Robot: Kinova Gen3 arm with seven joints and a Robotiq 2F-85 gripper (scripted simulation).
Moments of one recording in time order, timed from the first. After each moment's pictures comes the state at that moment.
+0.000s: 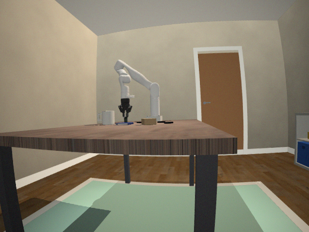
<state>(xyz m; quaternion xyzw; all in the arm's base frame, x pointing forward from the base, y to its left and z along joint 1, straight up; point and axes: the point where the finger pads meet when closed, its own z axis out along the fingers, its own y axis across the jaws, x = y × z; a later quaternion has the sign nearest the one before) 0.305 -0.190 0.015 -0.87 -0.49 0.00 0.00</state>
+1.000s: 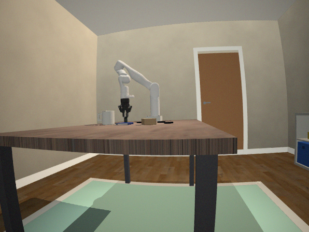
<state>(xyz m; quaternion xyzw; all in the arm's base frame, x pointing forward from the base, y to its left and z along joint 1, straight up) 0.305 -0.191 0.015 -0.87 -0.49 -0.01 0.01</state>
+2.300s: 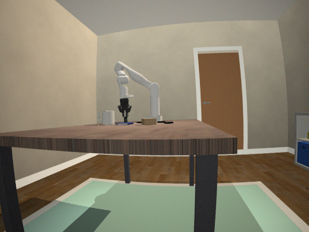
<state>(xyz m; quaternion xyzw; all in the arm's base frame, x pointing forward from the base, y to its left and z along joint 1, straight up) 0.303 -0.194 0.015 -0.87 -0.49 -0.03 0.02</state>
